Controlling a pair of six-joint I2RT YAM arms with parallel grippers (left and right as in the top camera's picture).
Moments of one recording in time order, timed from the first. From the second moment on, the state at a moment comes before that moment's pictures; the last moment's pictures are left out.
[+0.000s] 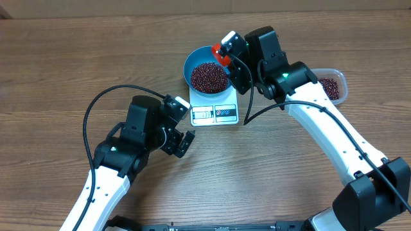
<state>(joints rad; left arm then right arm) -0.35 1.12 0.85 -0.61 0.18 0.22 0.44 1.70 1.49 -0.62 -0.12 -0.32</state>
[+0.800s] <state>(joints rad) -0.35 1.12 0.85 -0.61 0.18 0.22 0.44 1.70 1.49 -0.61 -0.12 -0.28</state>
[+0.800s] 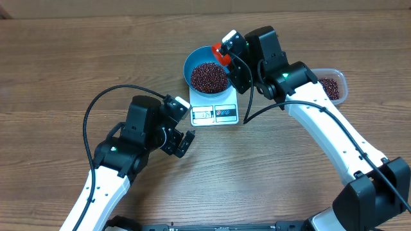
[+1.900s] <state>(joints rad) -0.35 1.12 0.85 -0.61 0.18 0.22 -0.21 1.75 1.41 -0.92 -0.11 -0.14</state>
